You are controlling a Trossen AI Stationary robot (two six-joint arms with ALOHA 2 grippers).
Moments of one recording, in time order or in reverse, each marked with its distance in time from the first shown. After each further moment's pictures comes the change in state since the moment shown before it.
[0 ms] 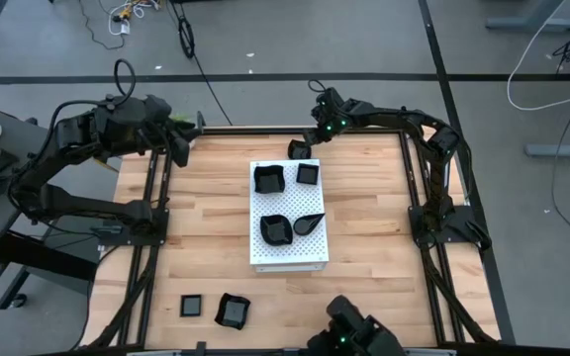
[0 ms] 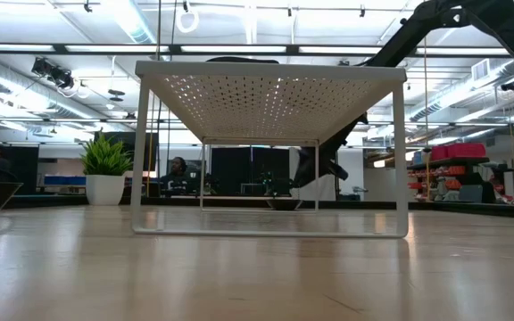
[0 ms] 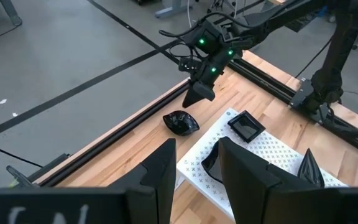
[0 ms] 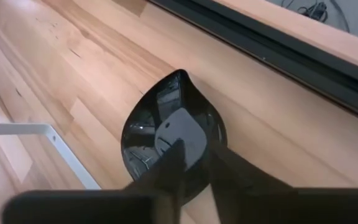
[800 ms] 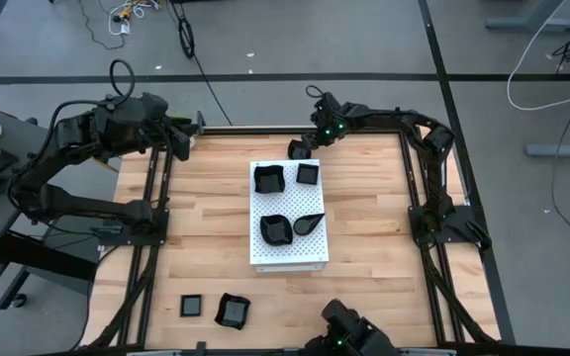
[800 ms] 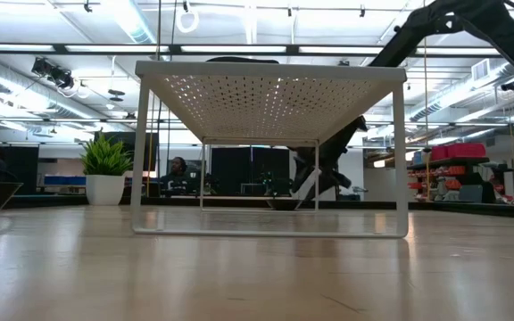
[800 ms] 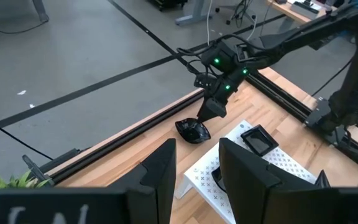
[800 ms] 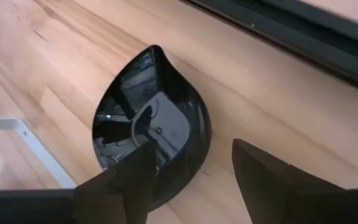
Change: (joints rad) left arm 0.000 0.000 0.000 0.000 -0.083 -0.076; right arm 0.009 0.050 0.002 -0.026 0.016 0.015
